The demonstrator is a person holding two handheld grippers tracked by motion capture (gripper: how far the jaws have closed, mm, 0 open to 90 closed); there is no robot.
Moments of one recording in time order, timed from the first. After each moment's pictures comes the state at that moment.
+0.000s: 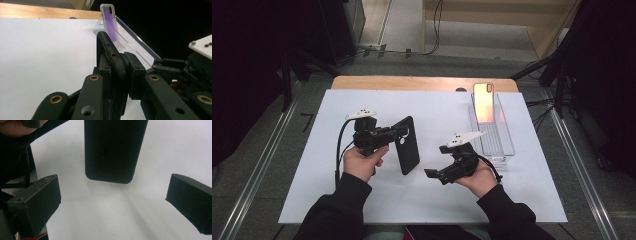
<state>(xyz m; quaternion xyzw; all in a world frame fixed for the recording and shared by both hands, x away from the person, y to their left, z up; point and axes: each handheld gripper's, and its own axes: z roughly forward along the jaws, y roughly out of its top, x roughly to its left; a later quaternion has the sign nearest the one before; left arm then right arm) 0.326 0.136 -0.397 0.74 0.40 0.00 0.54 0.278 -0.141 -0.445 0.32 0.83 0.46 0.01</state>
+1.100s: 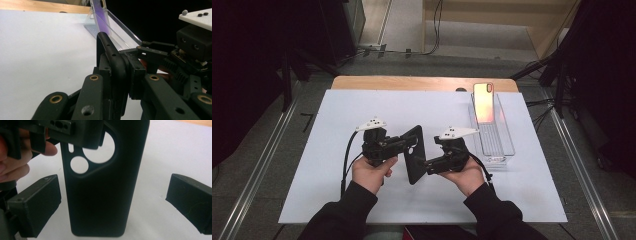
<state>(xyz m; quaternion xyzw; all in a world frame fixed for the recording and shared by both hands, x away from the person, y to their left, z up) 0.303 0.116 -0.406 0.74 0.40 -0.01 0.54 0.285 -0.114 -0.435 0.38 0.78 0.49 0.07</state>
